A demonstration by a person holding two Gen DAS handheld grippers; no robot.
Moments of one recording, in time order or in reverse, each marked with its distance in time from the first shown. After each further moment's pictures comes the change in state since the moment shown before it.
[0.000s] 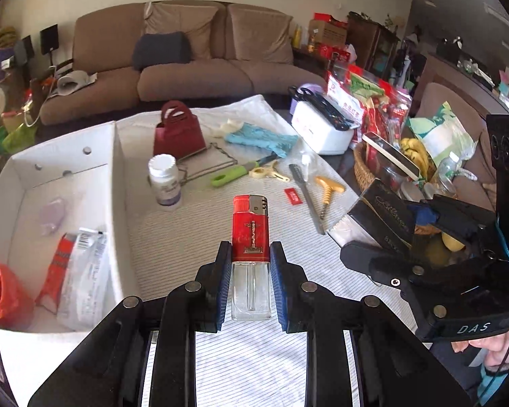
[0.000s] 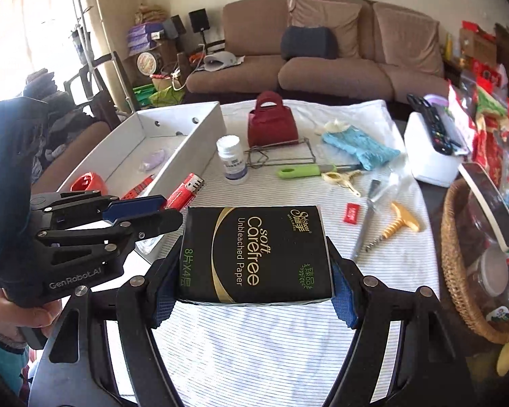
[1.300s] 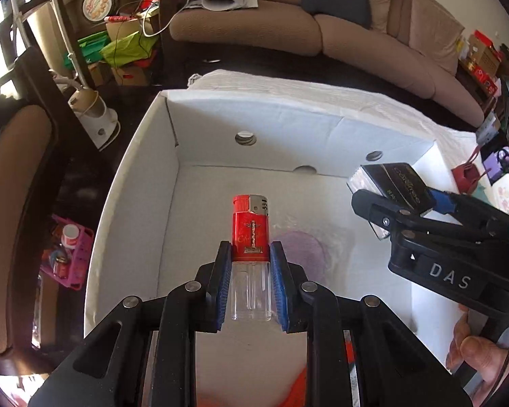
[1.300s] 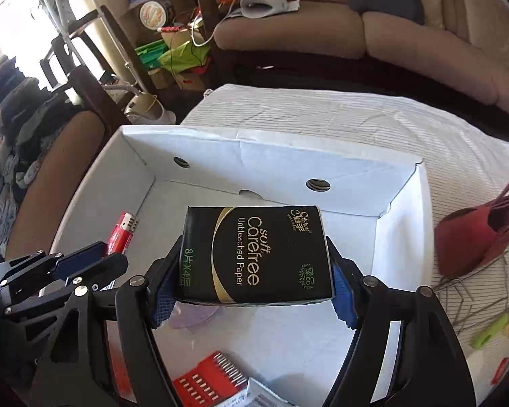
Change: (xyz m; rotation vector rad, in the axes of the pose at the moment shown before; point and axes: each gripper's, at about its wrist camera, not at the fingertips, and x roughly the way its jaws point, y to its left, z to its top) left arm 0.136 0.386 0.080 -0.343 0.265 0.378; right arm 0.400 0.190 0.222 0.006 0.259 0.064
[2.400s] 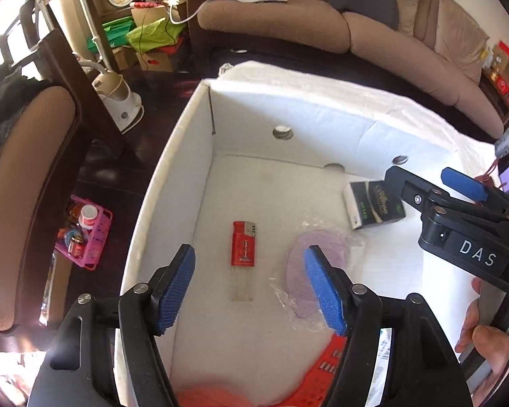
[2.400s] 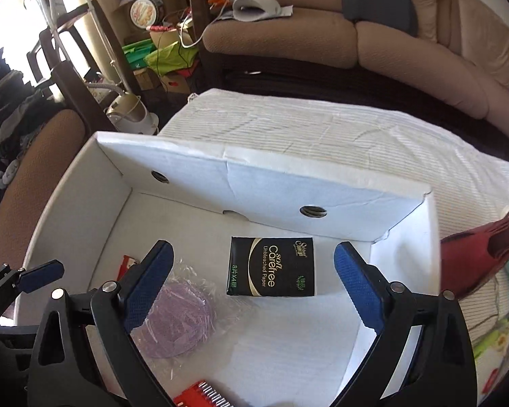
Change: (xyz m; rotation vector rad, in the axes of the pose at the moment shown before) left arm -0.052 -0.006 -0.020 -0.093 0.003 0.049; right arm -0.008 0.008 0.012 -0.028 -0.047 -0.068
